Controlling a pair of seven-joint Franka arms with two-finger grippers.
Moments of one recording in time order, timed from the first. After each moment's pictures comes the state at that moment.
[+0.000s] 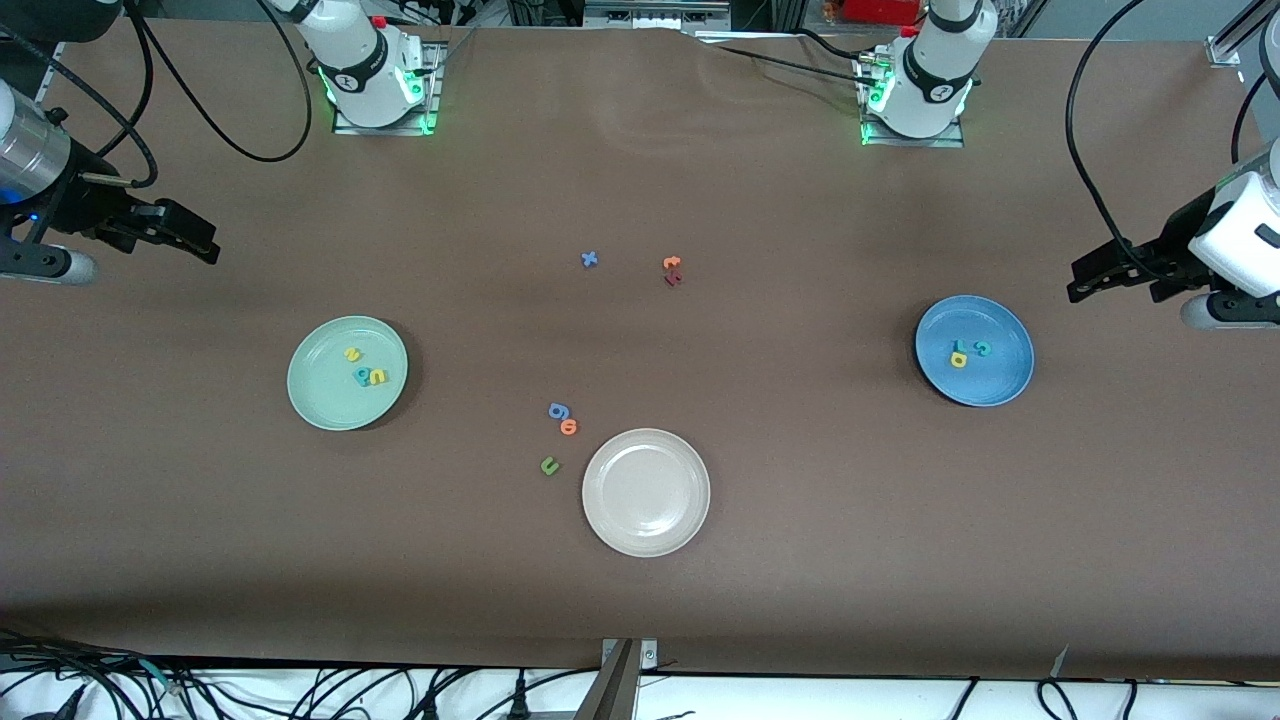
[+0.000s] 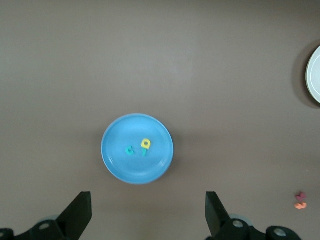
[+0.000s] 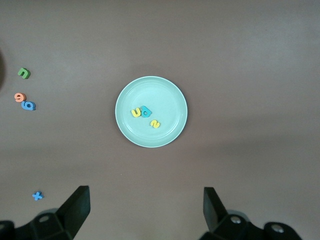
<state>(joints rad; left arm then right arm) 0.00 0.07 0.00 -1.61 -0.04 1.63 -0.09 -0.04 0.01 0.10 -1.64 -0.01 1.61 0.18</state>
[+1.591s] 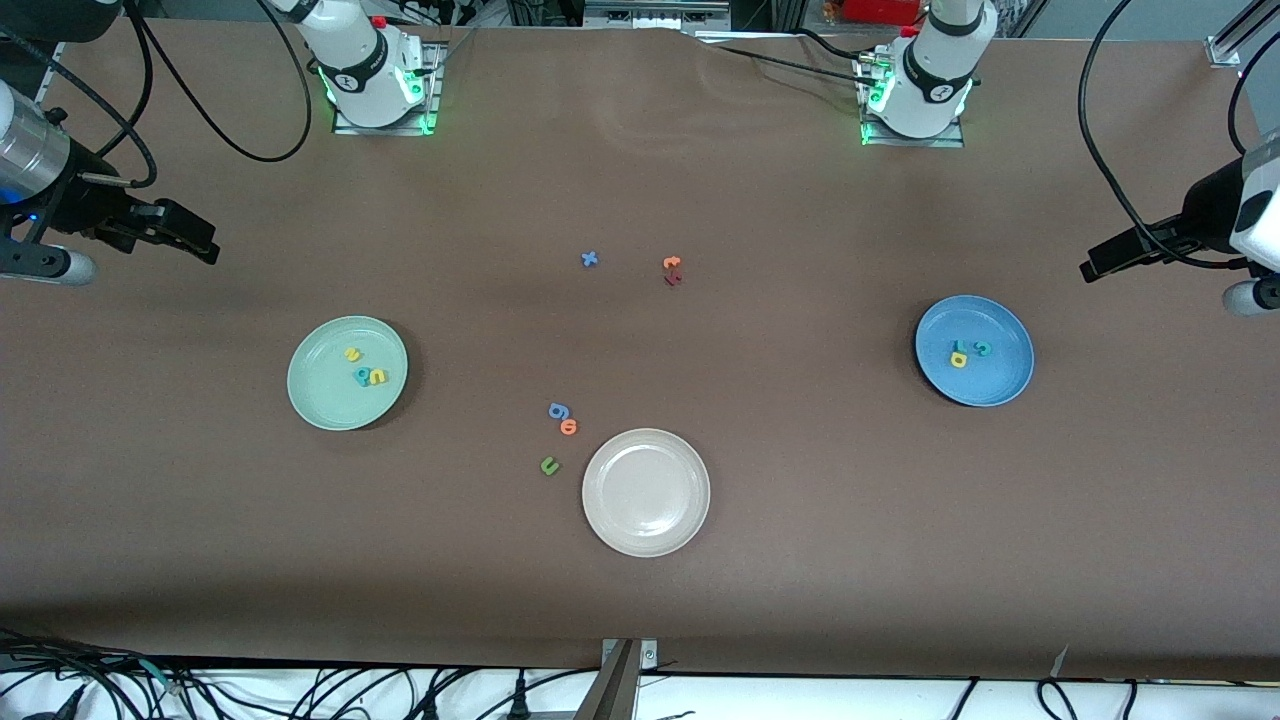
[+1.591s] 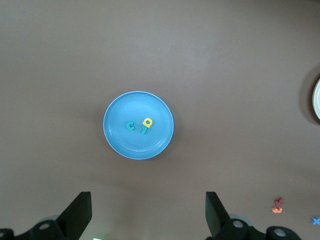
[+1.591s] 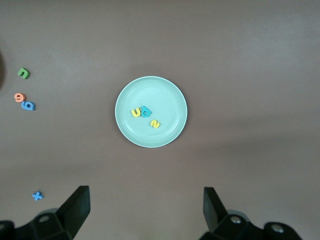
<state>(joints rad) 0.12 0.07 -0.11 -1.56 -0.04 1.52 -0.26 -0.04 0.01 0.10 -1.64 -0.01 1.61 0.18</state>
